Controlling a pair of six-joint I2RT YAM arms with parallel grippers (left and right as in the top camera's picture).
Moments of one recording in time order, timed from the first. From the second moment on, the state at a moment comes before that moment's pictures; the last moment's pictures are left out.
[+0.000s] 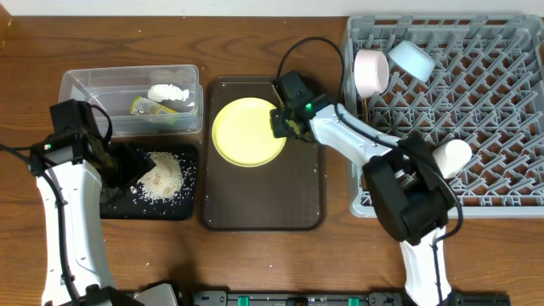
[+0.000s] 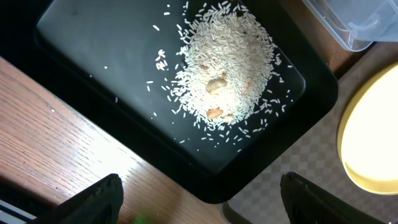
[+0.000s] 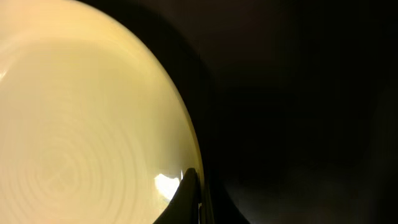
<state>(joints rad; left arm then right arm) 0.36 1.37 1.15 -1.18 0.07 -0.41 0.57 2.17 1.55 -0.49 -0.02 0.38</state>
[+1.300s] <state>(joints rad) 0.36 1.37 1.15 -1.18 0.07 -0.41 0.11 1.55 1.55 -0.82 0.70 -0.46</state>
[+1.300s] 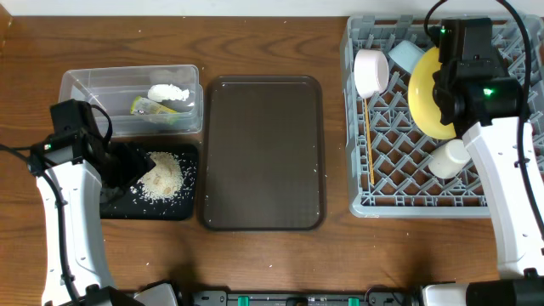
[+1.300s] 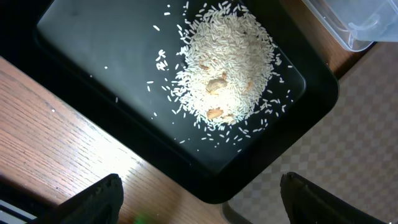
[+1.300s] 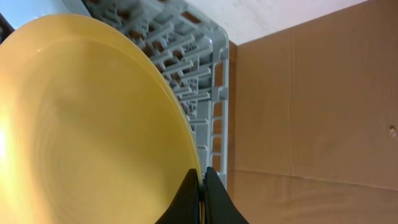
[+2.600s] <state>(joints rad) 0.36 1.37 1.15 -1.15 0.12 -0.39 0.06 1.54 1.54 -0.98 0.16 0.08</state>
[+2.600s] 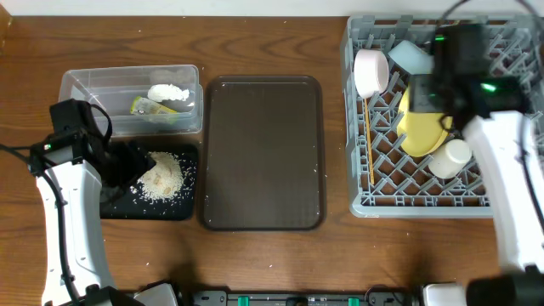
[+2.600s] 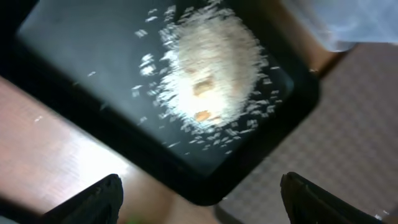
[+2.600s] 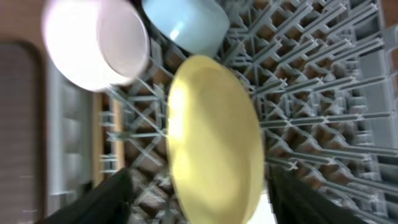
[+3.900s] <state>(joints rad) 0.16 0.60 0.88 -1.07 0.15 -0.12 0.10 0.77 0.76 -0.78 -0.12 0.14</state>
